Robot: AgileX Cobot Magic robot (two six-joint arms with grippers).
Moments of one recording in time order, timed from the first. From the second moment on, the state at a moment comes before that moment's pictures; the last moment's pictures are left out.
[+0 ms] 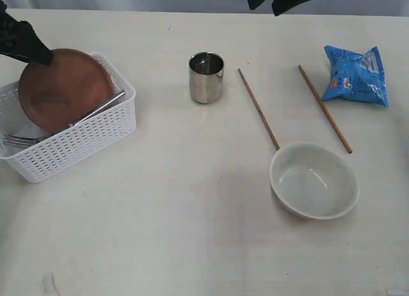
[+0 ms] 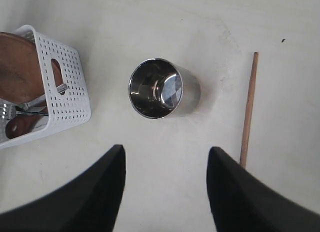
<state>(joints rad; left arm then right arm) 0.18 1.89 -1.33 -0.68 0.98 0.97 0.23 1.95 -1.80 0.48 1.22 -0.19</state>
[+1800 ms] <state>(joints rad) -0.08 1.67 -1.33 -1.04 0.79 0.94 0.22 1.84 -1.80 0.35 1.22 -0.15</state>
